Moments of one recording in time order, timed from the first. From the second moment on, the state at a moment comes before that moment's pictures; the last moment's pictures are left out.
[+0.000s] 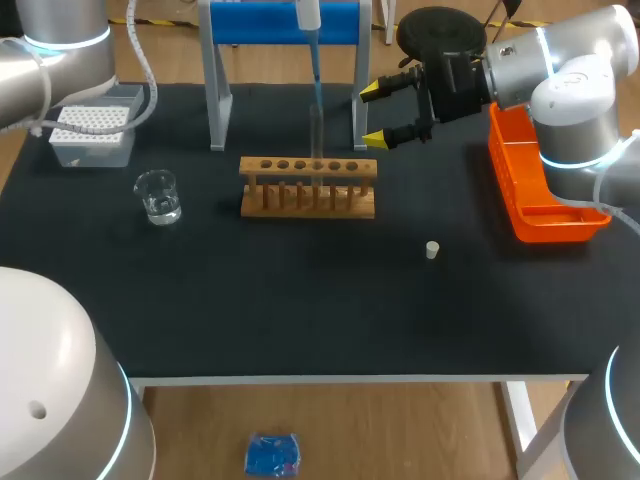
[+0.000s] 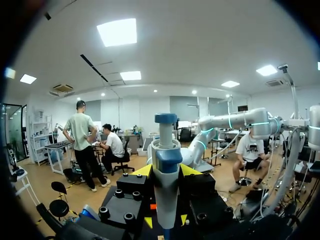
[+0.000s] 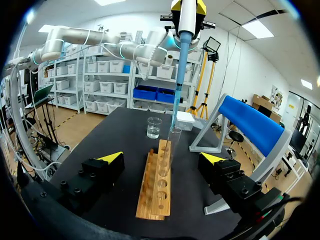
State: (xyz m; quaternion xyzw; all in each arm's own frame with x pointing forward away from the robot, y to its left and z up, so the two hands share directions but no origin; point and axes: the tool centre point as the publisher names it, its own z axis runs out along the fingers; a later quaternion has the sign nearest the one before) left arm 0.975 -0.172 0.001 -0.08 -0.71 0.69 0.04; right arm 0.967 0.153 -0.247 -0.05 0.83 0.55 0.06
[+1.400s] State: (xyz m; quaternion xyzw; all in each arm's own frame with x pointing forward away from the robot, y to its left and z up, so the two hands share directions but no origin) left arm 0.978 -0.173 -0.015 -0.05 -0.72 0.69 0.06; right arm 0.967 0.153 -0.247 -0.05 0.83 0.55 0.06
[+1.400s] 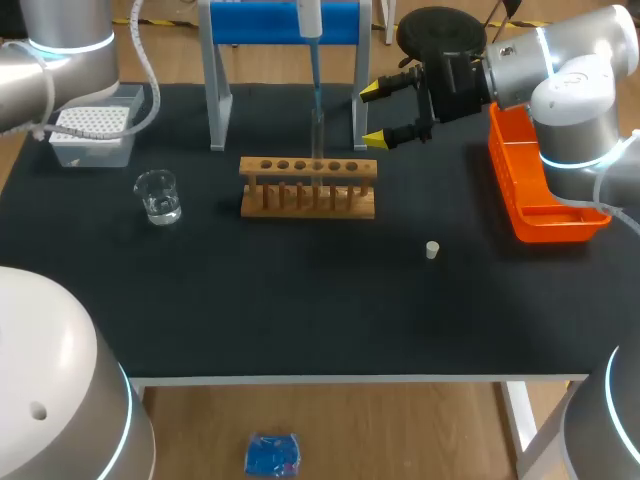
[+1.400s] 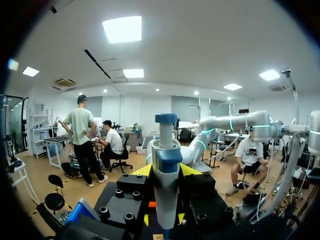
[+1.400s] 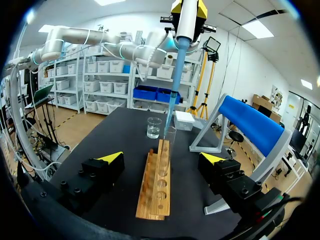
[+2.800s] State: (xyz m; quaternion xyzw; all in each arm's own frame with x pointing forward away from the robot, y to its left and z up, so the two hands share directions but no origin) left arm 0.974 -0.168 -0.021 -0.07 -0.70 0.71 0.05; right arm 0.967 0.153 -0.247 -0.05 0.83 0.55 0.06
